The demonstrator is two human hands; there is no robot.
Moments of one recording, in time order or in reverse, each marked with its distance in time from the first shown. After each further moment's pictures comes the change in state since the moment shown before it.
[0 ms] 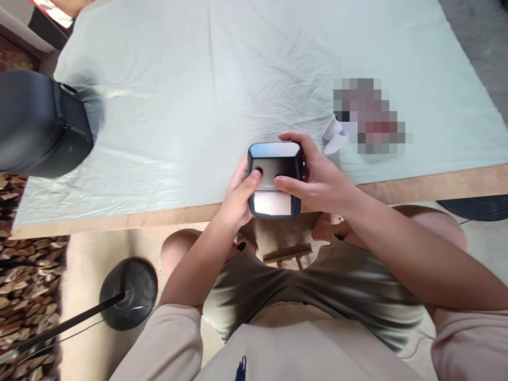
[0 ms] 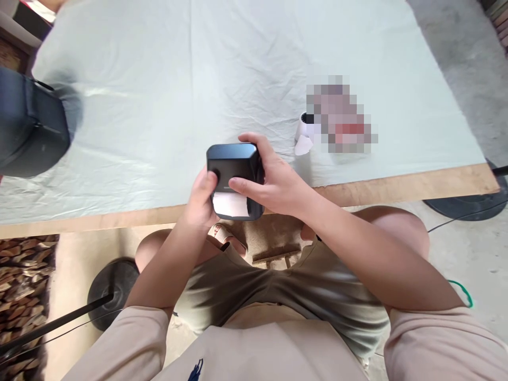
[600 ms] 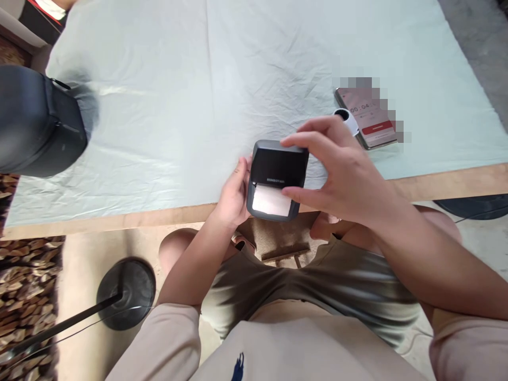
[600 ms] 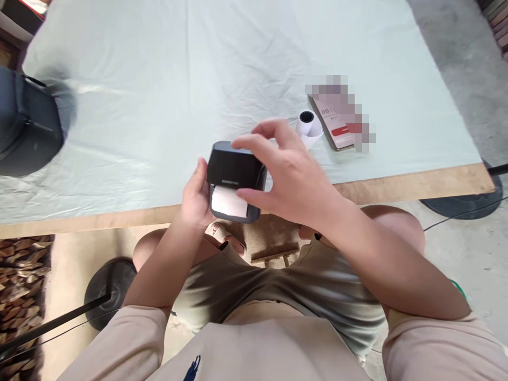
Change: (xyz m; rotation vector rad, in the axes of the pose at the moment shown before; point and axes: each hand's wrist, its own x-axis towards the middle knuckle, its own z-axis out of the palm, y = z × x) left_hand 0.006 -0.002 -0.002 -0.038 0.077 -0.091; right_hand -0.013 -0.034 -0.028 -0.460 0.111 -0.201
